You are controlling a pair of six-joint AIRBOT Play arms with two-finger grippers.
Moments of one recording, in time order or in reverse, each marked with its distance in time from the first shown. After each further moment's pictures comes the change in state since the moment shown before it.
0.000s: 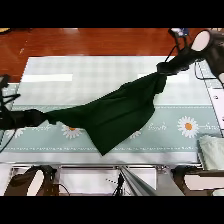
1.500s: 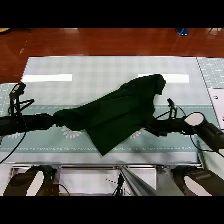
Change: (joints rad) left arm -0.077 0.000 -0.121 -0.001 0.134 0.014; right arm 0.060 0.540 -1.170 0.706 -0.425 0.106
